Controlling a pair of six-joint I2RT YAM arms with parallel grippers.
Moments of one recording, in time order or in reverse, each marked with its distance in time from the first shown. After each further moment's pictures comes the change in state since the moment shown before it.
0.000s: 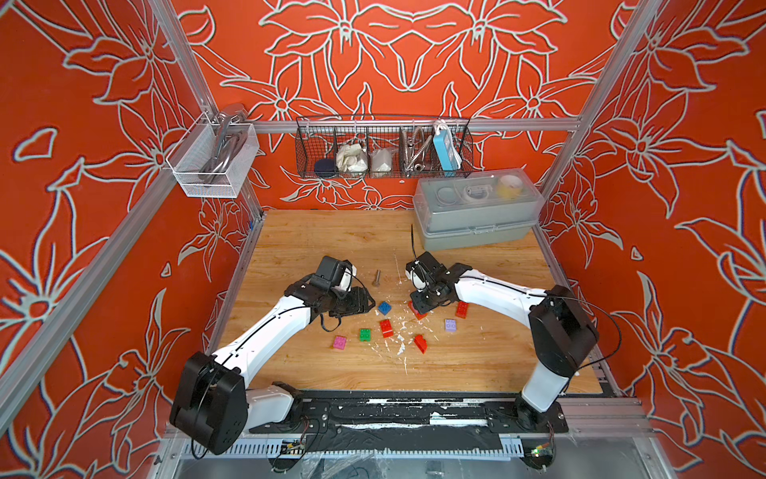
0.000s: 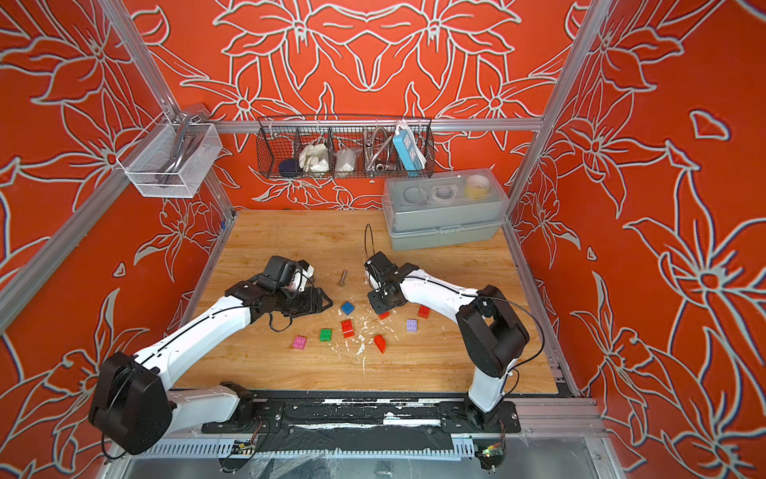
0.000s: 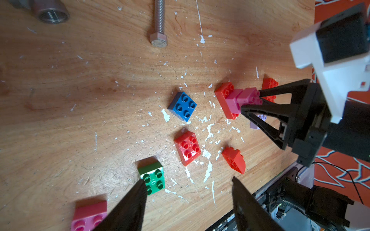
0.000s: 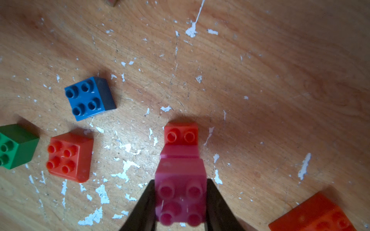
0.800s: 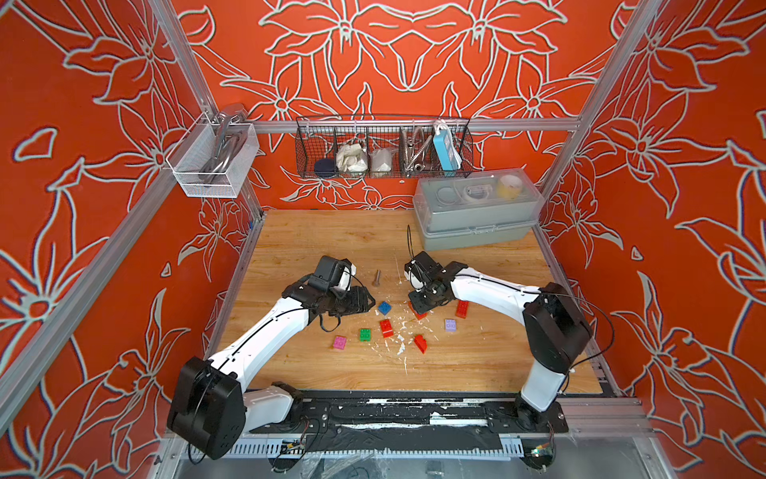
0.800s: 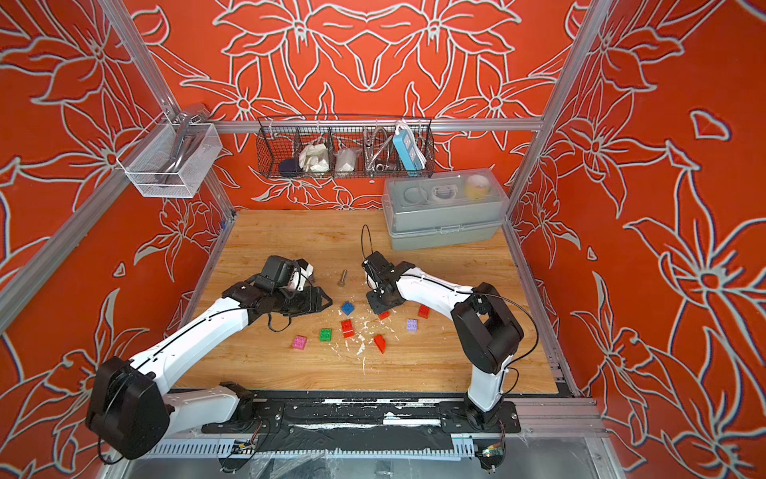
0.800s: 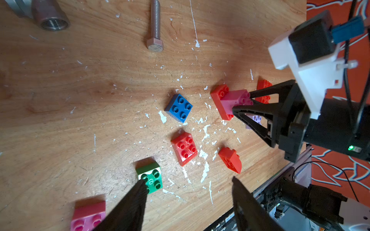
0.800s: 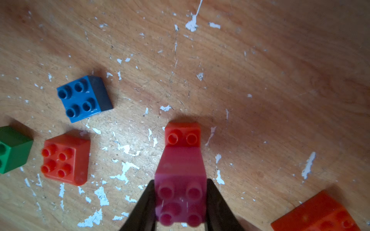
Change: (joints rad) left arm 0.000 -0.022 0.000 0.003 0.002 0.000; right arm 0.008 0.043 0.041 -0.042 0.018 0.013
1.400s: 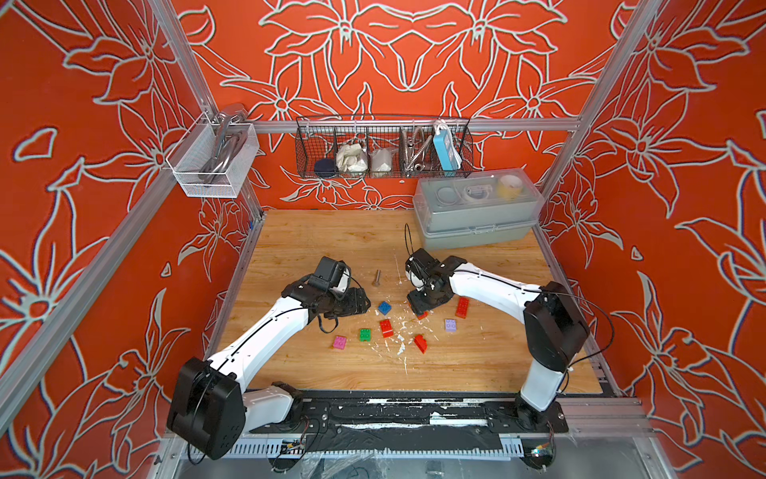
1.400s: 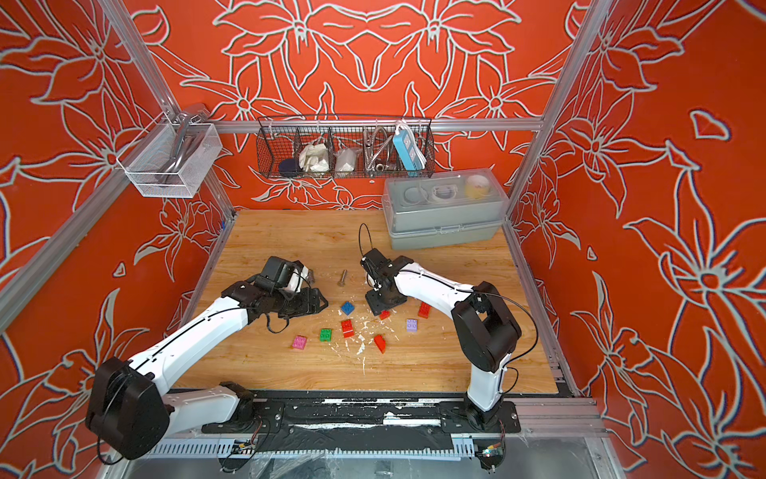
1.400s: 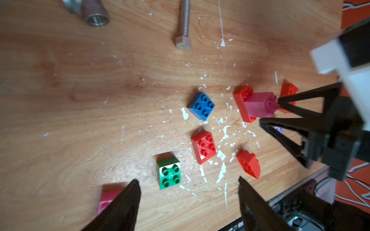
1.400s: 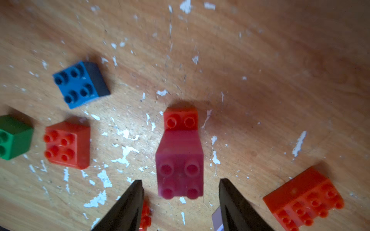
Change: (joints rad) left arm 0.000 -0.005 0.021 -0.103 -0.131 -0.005; right arm 0.004 -0.008 0.094 -0.145 0.004 0.022
